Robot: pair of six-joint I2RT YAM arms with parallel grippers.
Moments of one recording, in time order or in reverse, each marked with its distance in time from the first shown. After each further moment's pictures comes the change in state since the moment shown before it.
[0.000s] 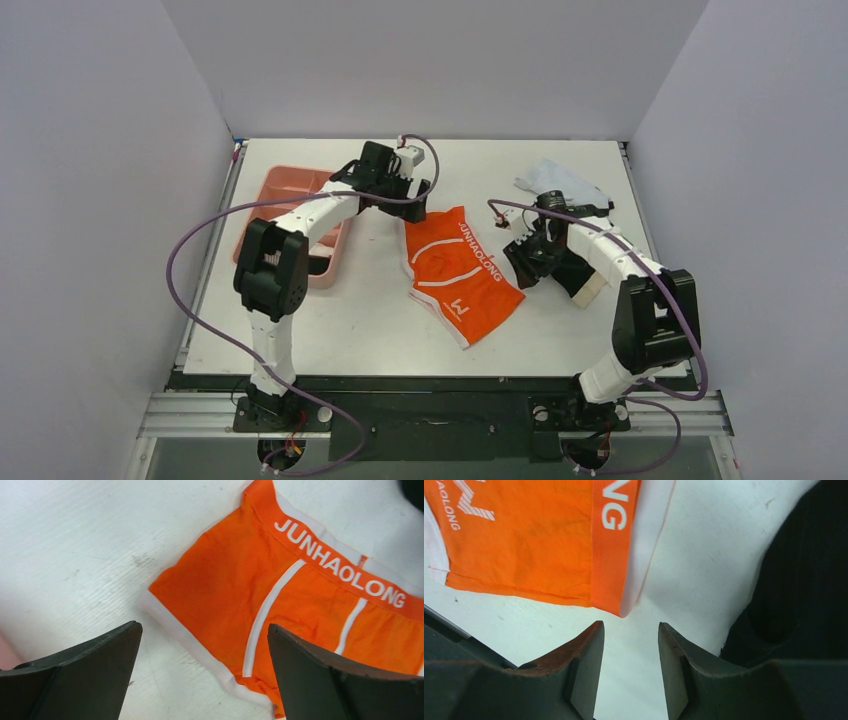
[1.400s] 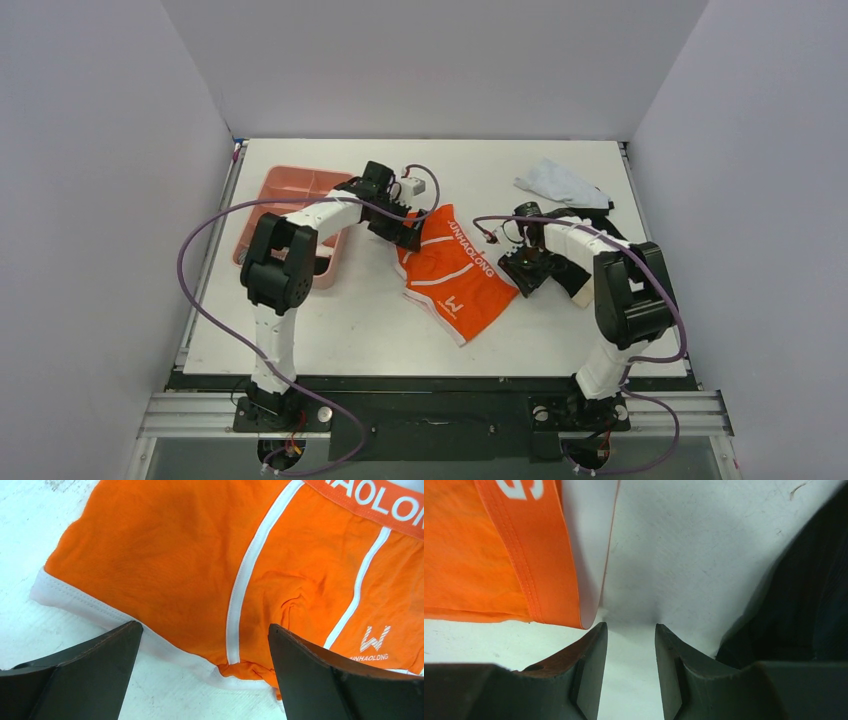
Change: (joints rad) left arm 0.012 0.049 -0.090 -0.092 0.104 0.126; right arm 0.093 0.162 -0.011 0.068 0.238 0.039
